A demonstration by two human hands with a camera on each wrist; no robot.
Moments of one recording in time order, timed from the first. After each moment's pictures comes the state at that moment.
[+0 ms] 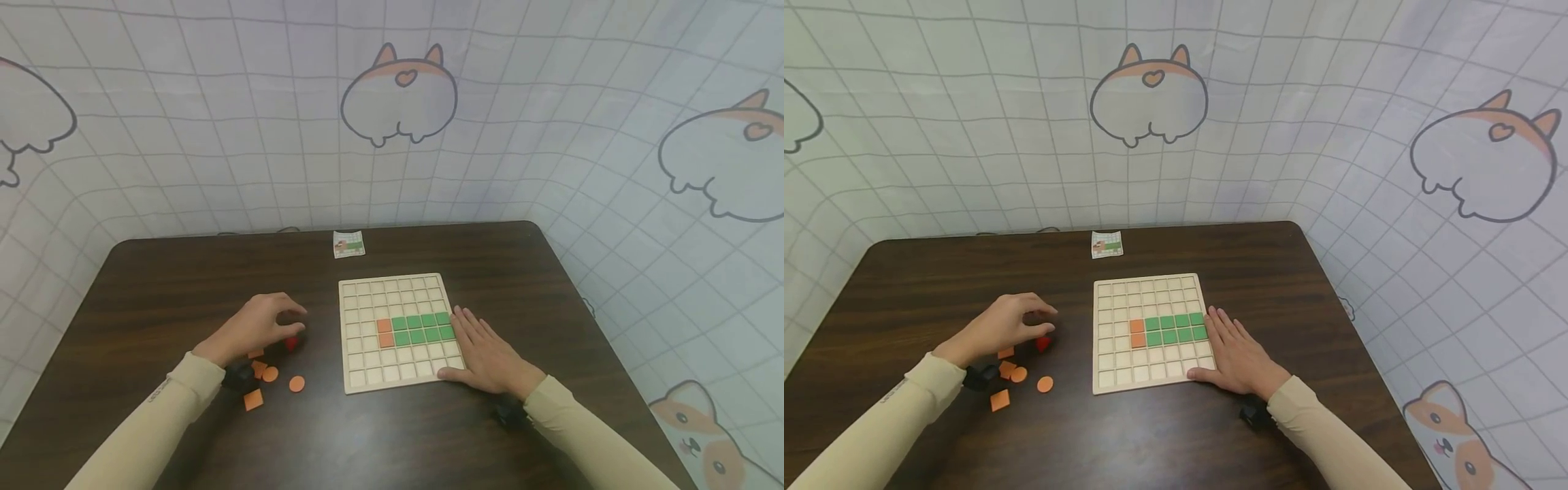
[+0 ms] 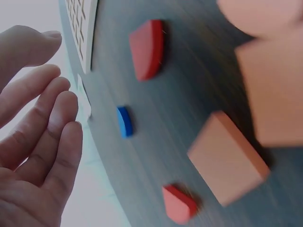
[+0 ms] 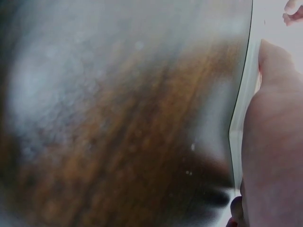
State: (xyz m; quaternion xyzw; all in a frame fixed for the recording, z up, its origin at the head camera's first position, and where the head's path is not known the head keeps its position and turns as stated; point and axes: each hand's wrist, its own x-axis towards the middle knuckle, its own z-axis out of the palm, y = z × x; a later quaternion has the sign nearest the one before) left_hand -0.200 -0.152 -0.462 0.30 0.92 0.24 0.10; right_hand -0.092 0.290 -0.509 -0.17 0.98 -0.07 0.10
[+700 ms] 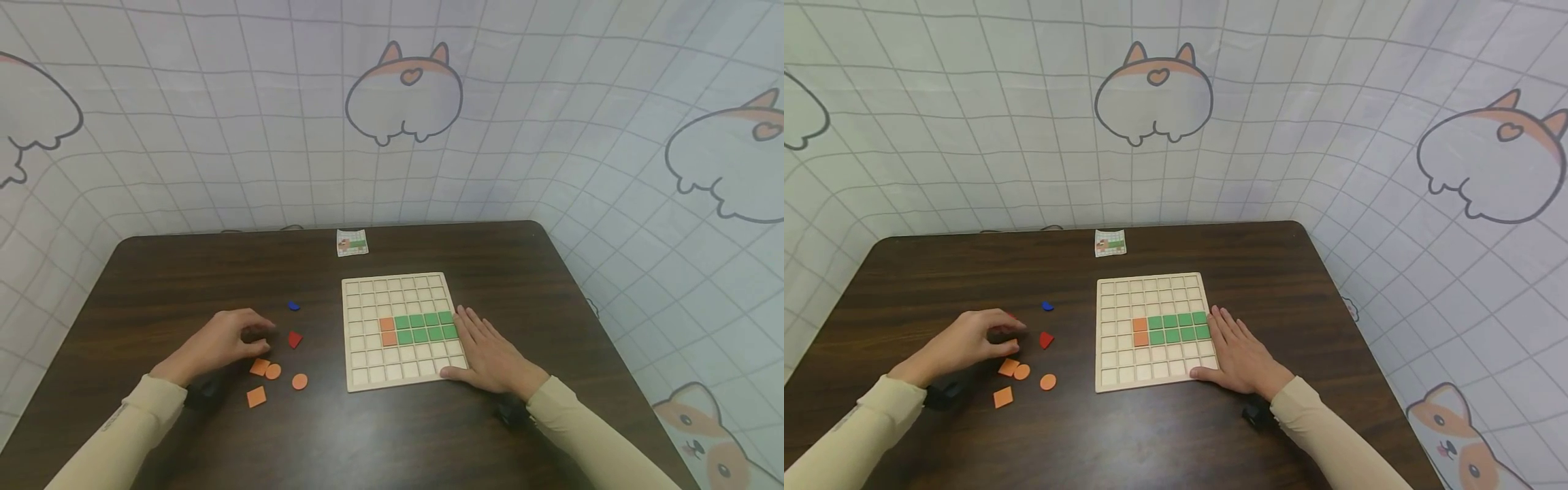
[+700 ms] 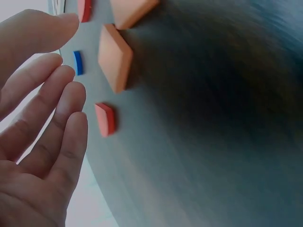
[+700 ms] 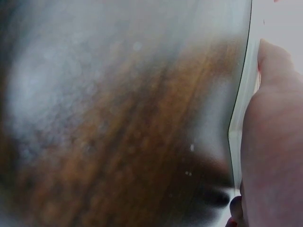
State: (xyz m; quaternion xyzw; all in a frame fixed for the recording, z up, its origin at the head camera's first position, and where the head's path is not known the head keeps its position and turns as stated) left_hand -0.183 -0.210 -0.474 0.27 0.92 0.24 0.10; right_hand -0.092 0.288 -0.508 -0.17 0.98 -0.07 0.10
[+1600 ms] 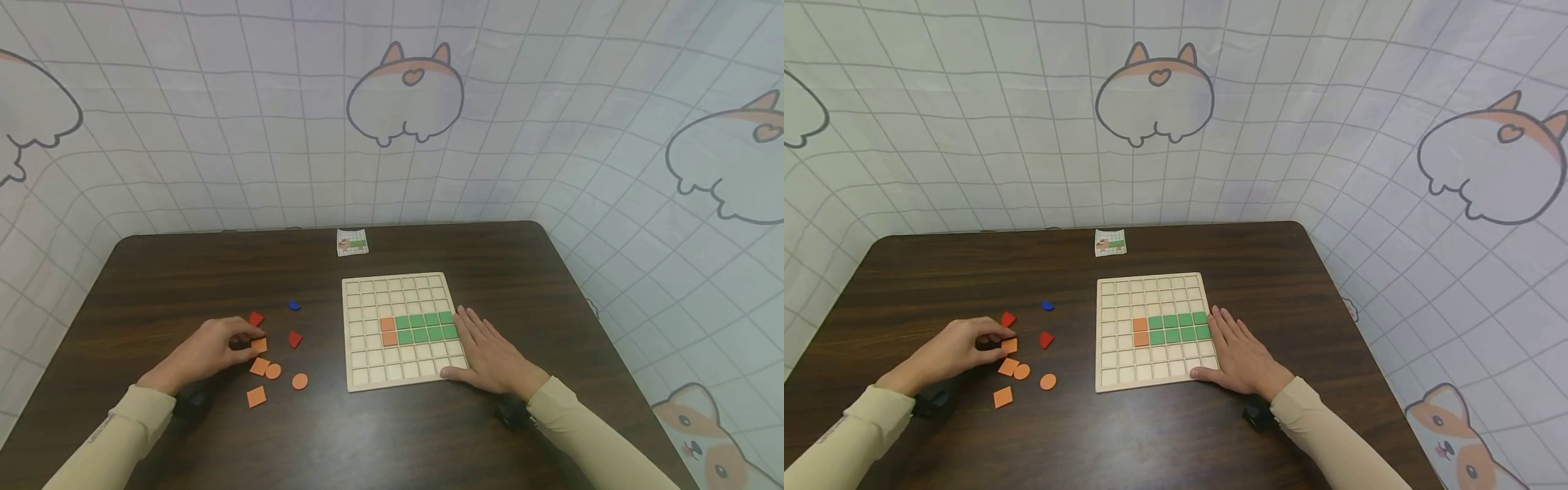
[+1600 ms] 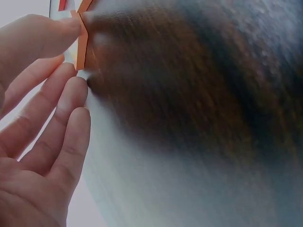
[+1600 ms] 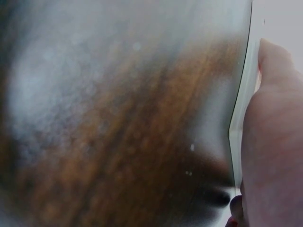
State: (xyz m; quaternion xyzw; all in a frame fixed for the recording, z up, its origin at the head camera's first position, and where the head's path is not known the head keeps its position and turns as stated) left_hand -0.175 -0.229 -0.482 0.26 0.93 0.24 0.11; right_hand -0.091 0.288 -0.506 -0.17 0.98 -0.07 0.10
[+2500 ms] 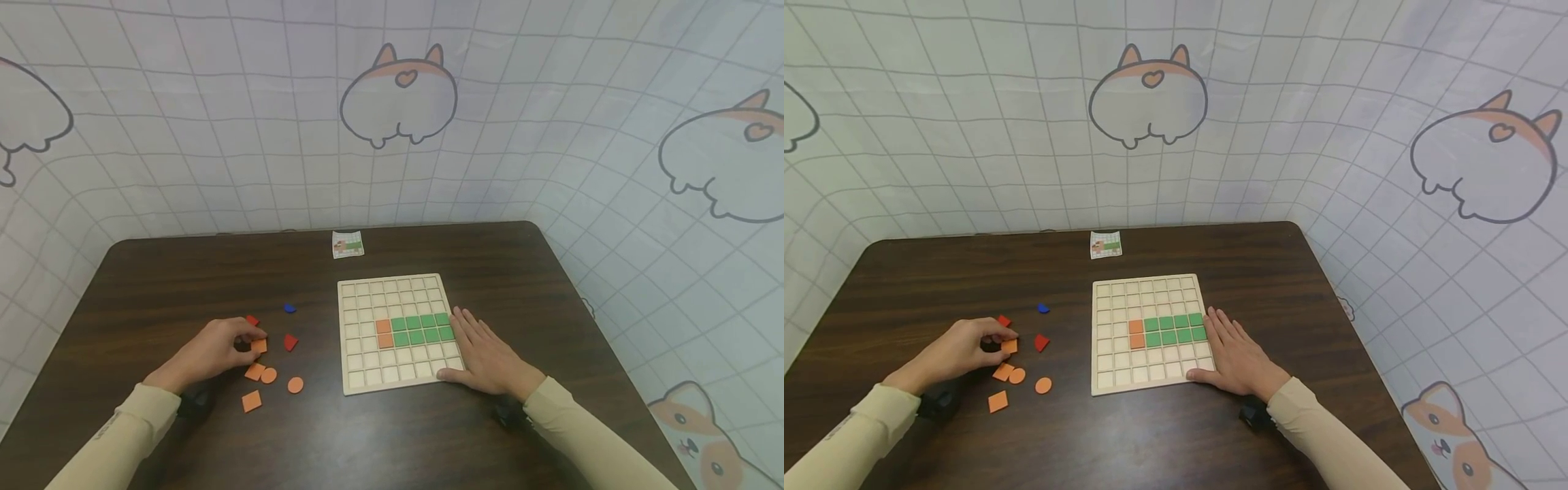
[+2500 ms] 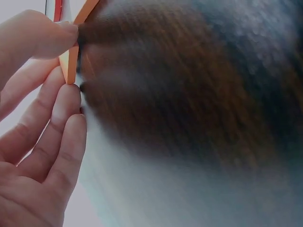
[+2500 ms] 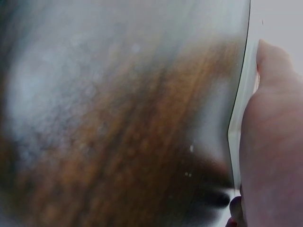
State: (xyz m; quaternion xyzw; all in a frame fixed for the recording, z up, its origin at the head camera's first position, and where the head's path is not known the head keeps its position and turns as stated) left_hand -0.182 -0.215 -0.482 0.25 0.93 0.24 0.14; right_hand -0.092 0.290 -0.509 -0.17 0.98 -0.08 0.10
